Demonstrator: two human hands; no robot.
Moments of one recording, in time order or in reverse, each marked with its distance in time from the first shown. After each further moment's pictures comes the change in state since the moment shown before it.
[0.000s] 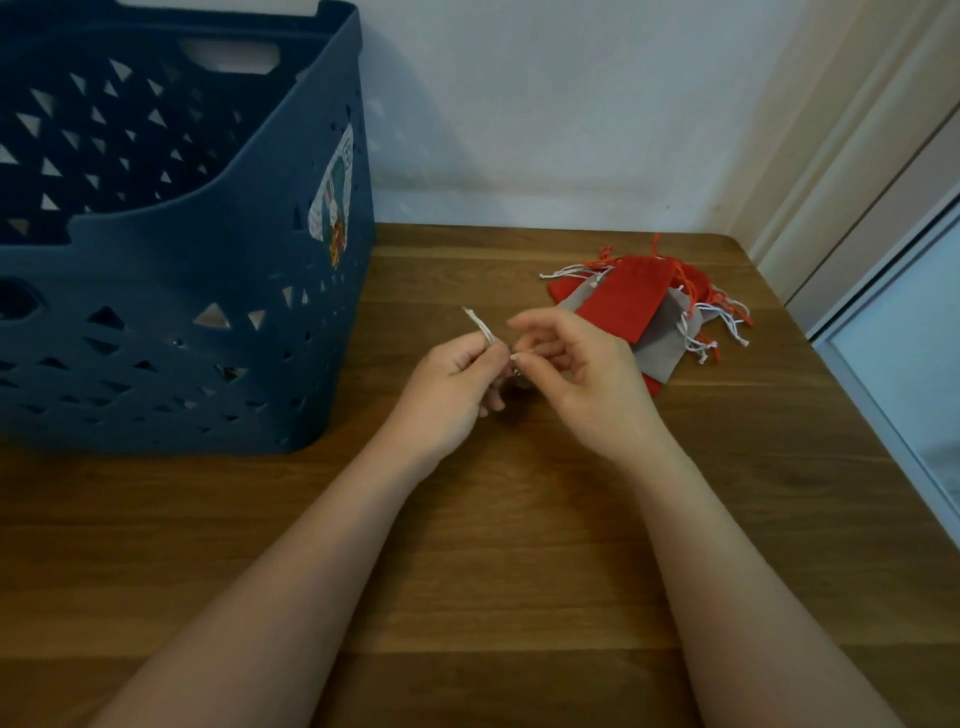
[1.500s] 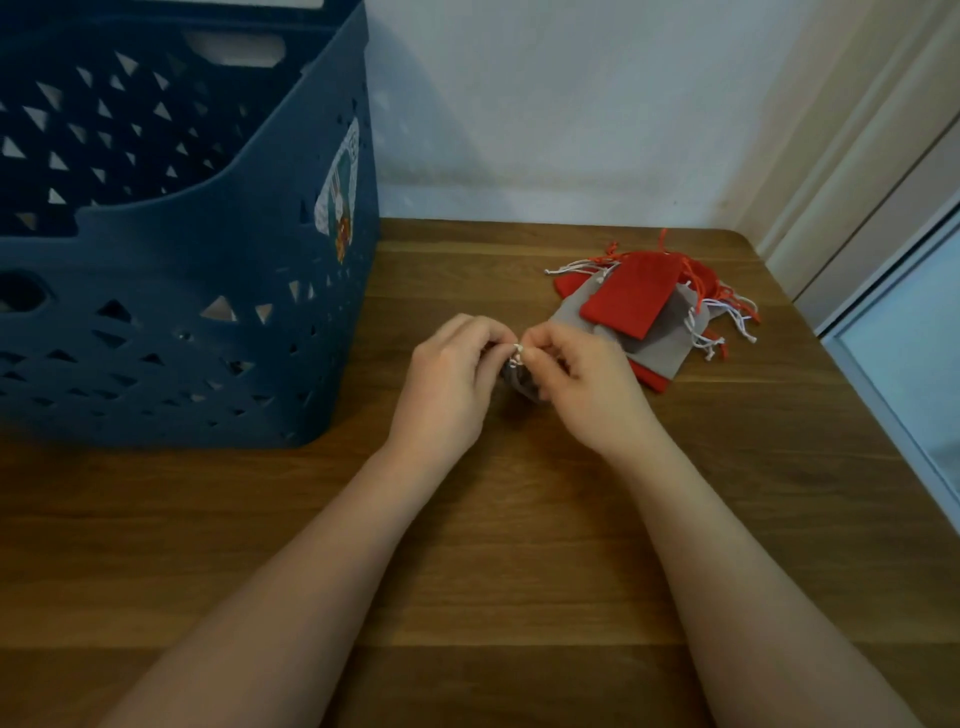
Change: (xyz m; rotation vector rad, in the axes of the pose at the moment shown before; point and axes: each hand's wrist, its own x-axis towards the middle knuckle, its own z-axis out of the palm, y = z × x) left_hand -0.001 -0.007 0.002 0.560 0.300 0.453; right_hand 0.003 -0.006 0.005 -0.083 -0.092 0.201
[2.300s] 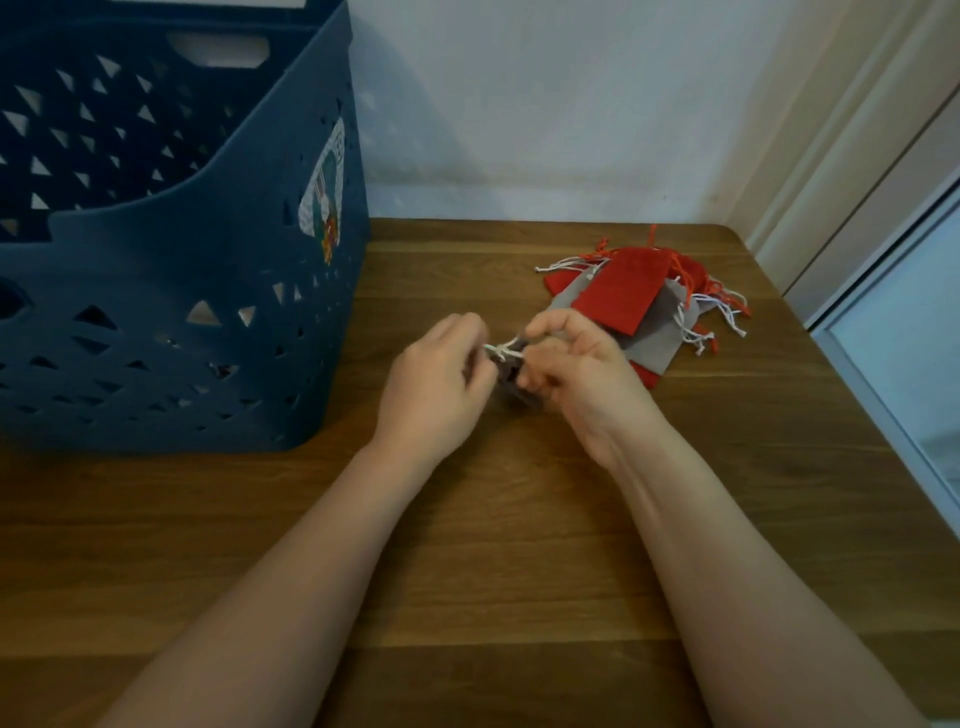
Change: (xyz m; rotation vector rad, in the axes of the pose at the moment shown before) left_hand 0.001 -0.003 -0.001 0.103 -0.075 -0.022; right_hand 0.003 0.006 0.001 0.861 -0.008 0.309
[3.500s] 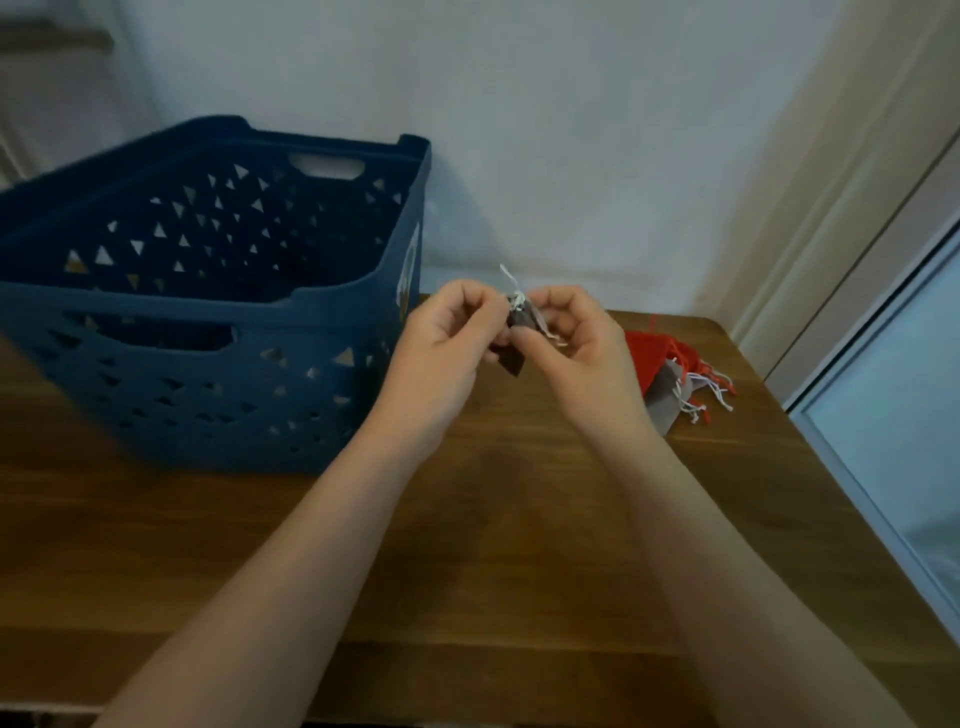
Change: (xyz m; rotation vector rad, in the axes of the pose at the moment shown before) left_hand -0.001 0.035 -0.090 -0.907 0.132 -0.094; right_hand -0.024 -0.056 0.058 -0.431 0.051 -0.616
